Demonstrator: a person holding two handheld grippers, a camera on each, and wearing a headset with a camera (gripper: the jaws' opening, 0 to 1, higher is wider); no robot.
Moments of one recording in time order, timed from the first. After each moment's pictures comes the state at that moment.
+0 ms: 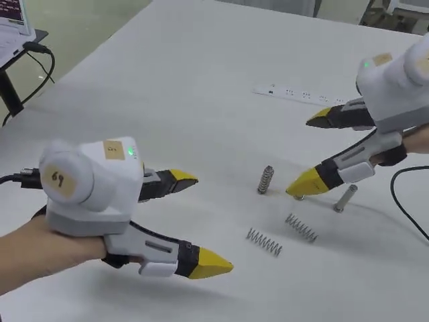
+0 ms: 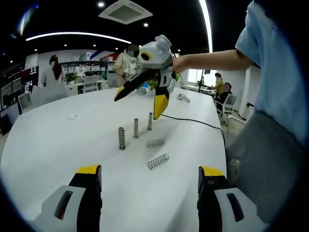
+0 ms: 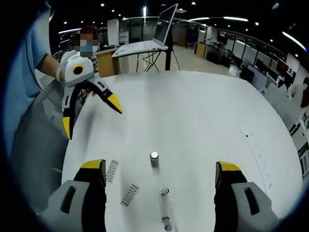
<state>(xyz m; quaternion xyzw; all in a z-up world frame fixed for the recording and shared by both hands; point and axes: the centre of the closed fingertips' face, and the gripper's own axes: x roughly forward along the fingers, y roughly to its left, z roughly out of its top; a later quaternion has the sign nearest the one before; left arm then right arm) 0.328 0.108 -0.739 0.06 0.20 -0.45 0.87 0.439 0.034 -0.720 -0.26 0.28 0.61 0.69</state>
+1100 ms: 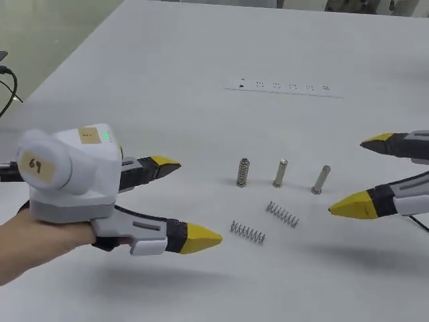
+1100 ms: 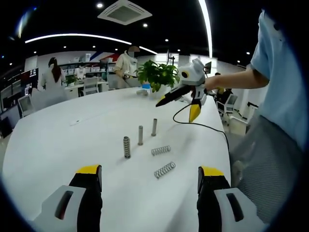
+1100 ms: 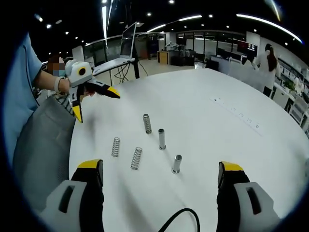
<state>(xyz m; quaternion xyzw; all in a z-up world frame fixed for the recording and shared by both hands) 0.343 0.106 -0.726 0.06 0.19 -0.45 0.87 0.403 -0.072 -0.731 -0.14 0.30 0.51 0.80</state>
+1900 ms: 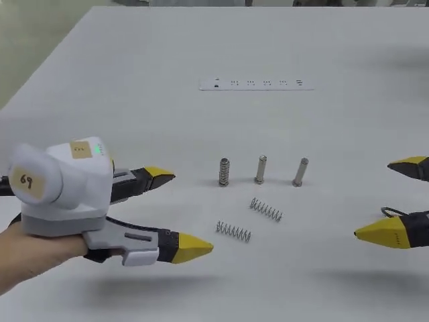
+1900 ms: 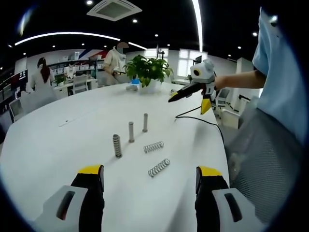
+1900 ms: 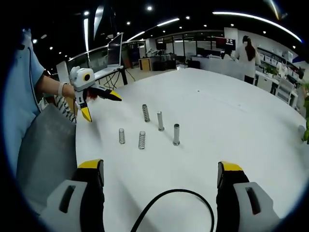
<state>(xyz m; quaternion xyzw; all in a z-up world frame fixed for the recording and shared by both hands) 0.342 0.091 -0.733 0.09 0.21 -0.49 0.84 0.359 -0.123 -0.725 -0.09 0.29 0.45 0.84</state>
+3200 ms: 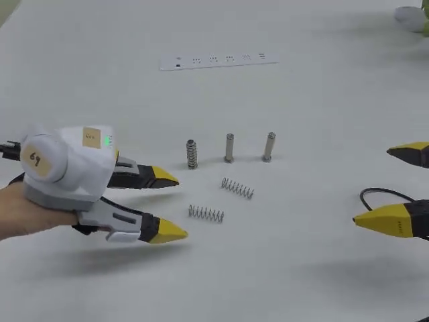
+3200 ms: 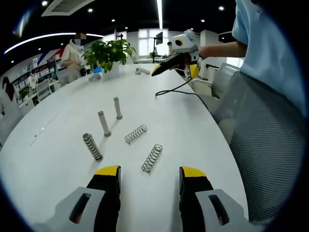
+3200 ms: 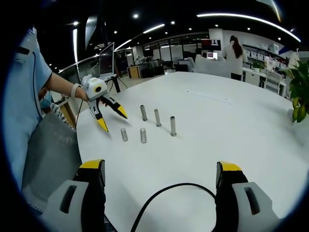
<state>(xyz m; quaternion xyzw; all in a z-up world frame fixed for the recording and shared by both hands) 0.345 0.060 -0.775 0.20 0.23 -0.62 0.73 0.330 -0.151 -0.719 -0.05 0.28 0.41 0.87</state>
